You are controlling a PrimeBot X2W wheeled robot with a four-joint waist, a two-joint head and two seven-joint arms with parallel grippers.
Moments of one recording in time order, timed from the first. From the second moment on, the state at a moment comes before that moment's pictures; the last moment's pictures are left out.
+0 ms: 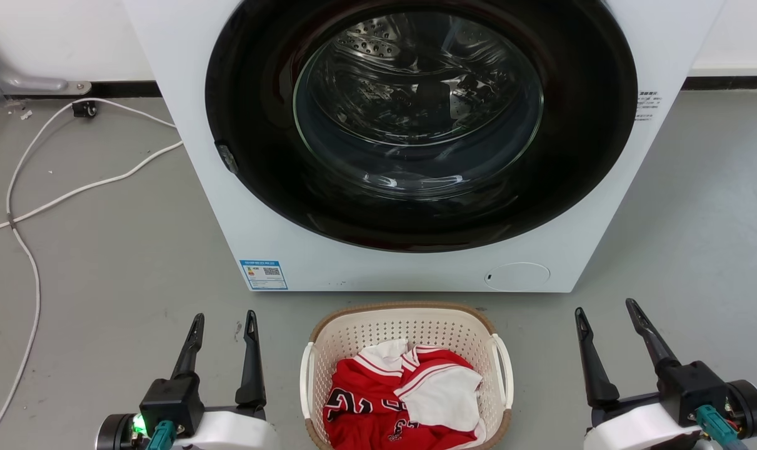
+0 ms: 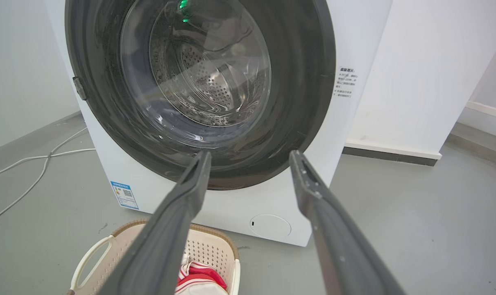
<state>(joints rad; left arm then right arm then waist) 0.04 0.05 -0.07 0.09 -0.12 0.04 -0.26 0.03 -0.05 0.02 0.11 -0.04 0.13 -0.26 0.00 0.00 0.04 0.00</state>
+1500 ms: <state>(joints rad) -0.52 0.07 -0.04 0.60 -0.04 -0.11 -0.26 -0.47 -0.05 0.06 0.51 -0.19 0.13 -0.26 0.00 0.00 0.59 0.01</state>
